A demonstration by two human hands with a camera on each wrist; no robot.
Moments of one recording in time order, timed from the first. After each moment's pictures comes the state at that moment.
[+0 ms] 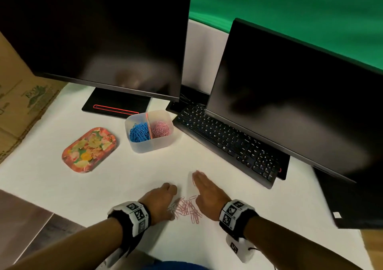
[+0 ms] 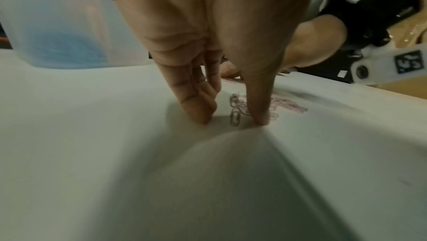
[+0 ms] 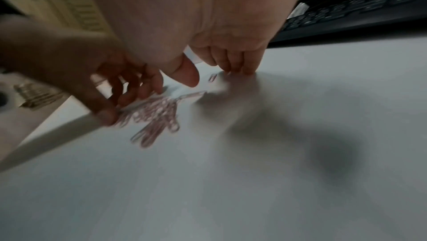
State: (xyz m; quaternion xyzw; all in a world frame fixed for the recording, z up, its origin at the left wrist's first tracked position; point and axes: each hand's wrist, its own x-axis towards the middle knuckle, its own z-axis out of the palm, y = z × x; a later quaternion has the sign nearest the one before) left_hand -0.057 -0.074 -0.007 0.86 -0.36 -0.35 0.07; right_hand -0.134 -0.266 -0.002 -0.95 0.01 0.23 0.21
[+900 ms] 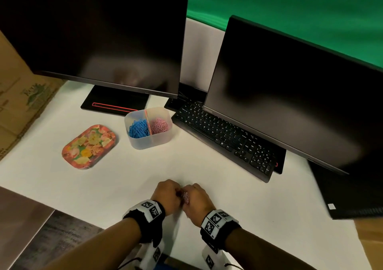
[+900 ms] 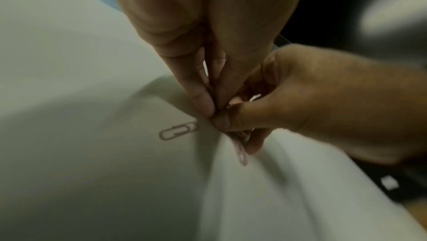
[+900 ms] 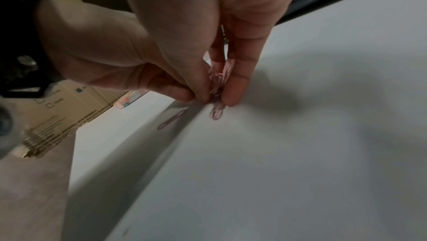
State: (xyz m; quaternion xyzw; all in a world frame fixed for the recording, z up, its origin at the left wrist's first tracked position) left_hand -0.075 -0.097 -0.017 0.87 -0.18 -0.34 0.29; right_hand -0.146 -0.212 -0.024 -0.91 0.16 0.20 0.32
